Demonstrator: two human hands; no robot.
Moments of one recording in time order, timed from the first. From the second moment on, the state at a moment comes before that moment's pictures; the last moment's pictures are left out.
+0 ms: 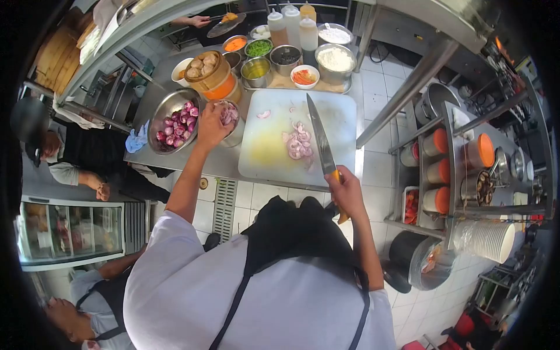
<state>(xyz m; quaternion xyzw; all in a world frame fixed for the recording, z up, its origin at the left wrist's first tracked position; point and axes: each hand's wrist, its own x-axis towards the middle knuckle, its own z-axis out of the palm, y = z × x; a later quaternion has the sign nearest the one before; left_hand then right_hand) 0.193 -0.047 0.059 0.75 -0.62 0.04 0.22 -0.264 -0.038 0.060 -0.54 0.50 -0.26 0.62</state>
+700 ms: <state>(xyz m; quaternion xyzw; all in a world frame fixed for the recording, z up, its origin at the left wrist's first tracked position) 0.077 -0.133 -0.052 0.73 -0.62 0.01 0.28 -0.270 -0.035 0.017 -0.88 0.45 -0.12 0.11</state>
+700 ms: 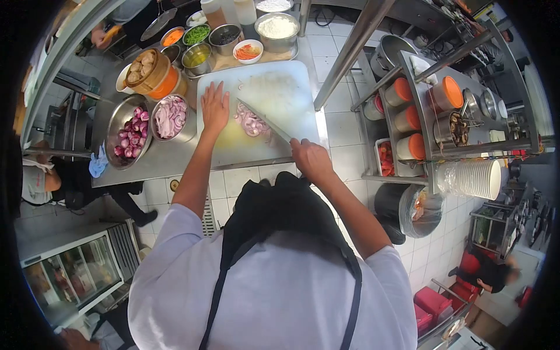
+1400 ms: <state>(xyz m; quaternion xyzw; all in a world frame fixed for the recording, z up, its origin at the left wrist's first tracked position) 0.045 -0.157 -0.053 0.54 -0.79 -0.13 0.26 -0.289 -0.034 0.020 -0.79 0.58 -0.15 0.11</state>
